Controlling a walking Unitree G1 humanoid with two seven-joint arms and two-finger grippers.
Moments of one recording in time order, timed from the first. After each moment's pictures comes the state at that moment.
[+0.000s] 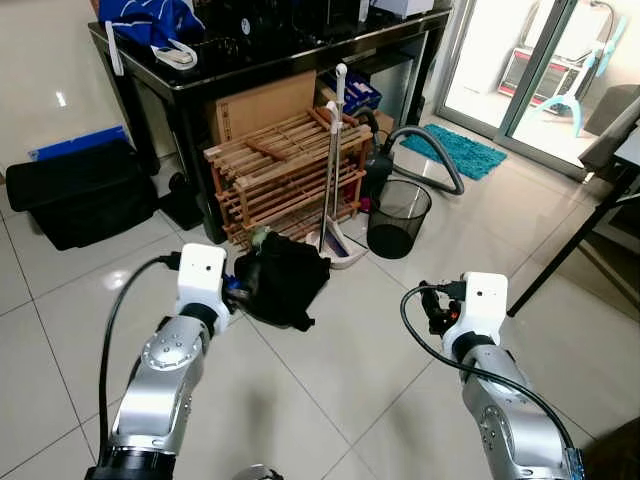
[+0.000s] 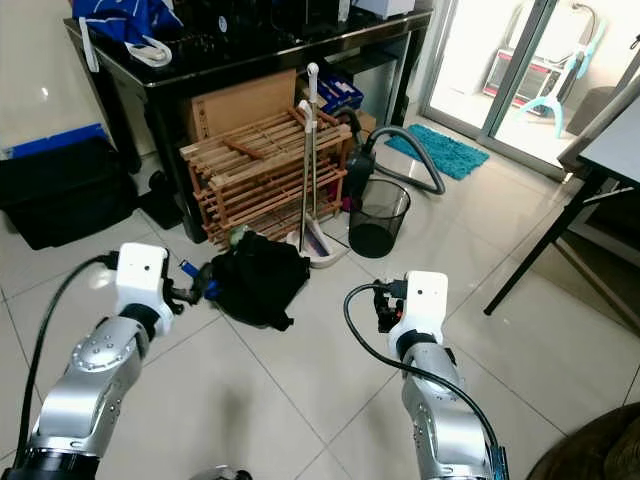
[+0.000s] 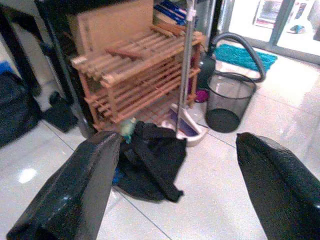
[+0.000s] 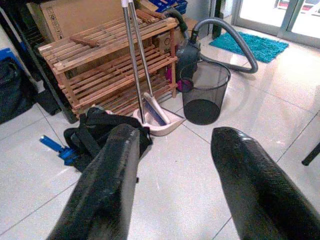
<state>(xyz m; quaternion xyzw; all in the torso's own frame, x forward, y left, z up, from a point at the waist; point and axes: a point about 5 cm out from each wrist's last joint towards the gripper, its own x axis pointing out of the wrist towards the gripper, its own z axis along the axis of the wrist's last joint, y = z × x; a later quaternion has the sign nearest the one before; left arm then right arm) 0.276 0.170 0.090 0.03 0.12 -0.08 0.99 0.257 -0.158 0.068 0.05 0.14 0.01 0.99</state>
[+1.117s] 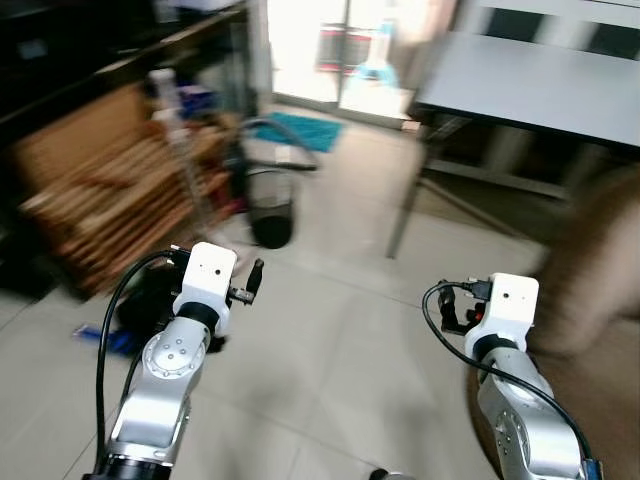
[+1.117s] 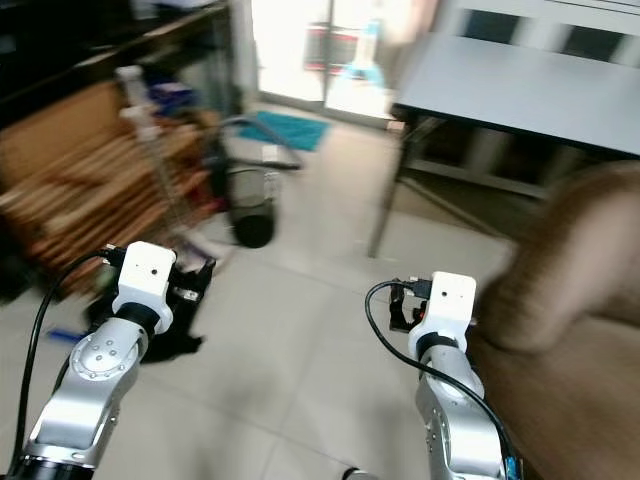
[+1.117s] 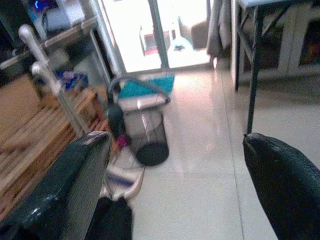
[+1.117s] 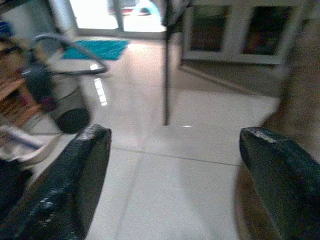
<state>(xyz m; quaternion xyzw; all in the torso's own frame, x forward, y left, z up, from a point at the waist) 0.274 0.168 0.103 0.13 0.04 -0.06 0.99 0.250 -0.180 0.077 0.03 0.13 -0.08 0.99</state>
